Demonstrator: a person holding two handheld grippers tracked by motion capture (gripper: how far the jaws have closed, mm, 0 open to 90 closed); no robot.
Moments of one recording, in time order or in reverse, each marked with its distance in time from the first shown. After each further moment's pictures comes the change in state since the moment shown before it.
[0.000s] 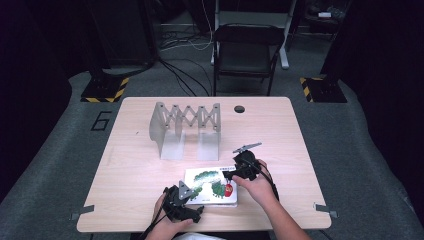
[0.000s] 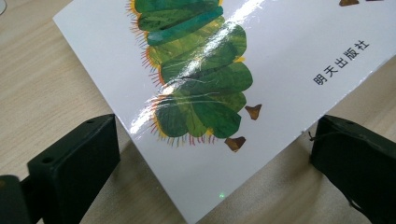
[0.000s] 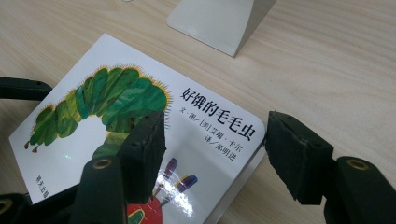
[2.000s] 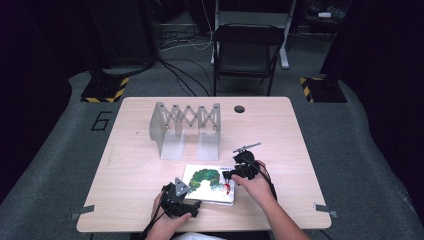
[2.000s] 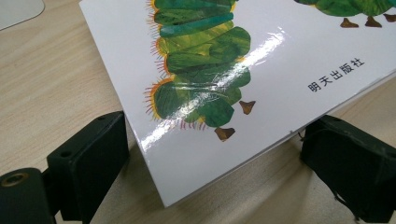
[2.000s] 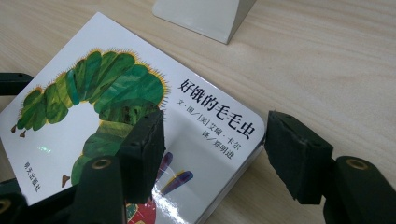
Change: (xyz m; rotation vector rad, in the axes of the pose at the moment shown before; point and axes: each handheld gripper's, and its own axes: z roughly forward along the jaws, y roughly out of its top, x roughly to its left) left arm 0.011 -0.001 0.000 -0.035 0.037 -0.034; right arm -0.009 -0.003 0.017 0.034 0.013 0.081
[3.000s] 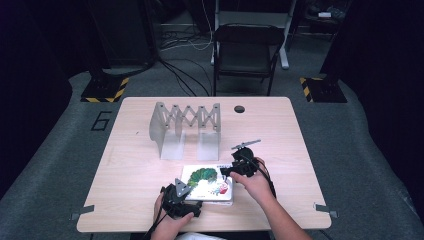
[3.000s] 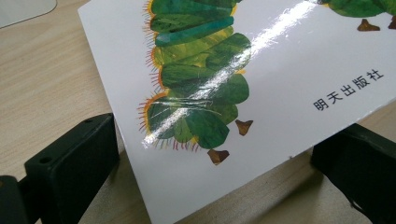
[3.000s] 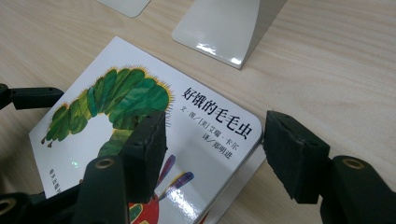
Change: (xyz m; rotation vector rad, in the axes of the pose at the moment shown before) left arm -0.005 -0.001 0.004 -0.017 0.043 -0.053; right arm 0.009 0.011 -0.013 -0.039 0.017 -0.035
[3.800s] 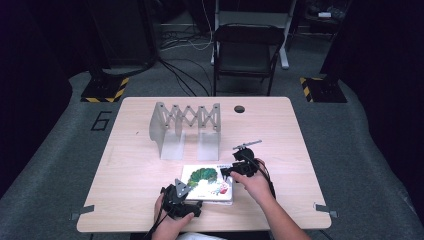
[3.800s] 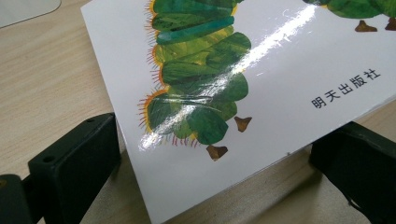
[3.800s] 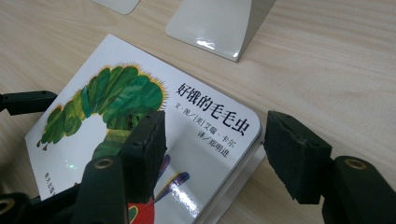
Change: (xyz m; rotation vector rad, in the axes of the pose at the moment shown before) left arm -0.002 -0.001 0.000 -0.012 0.016 -0.016; right arm -0.007 -0.004 0.008 0.011 0.022 0.051
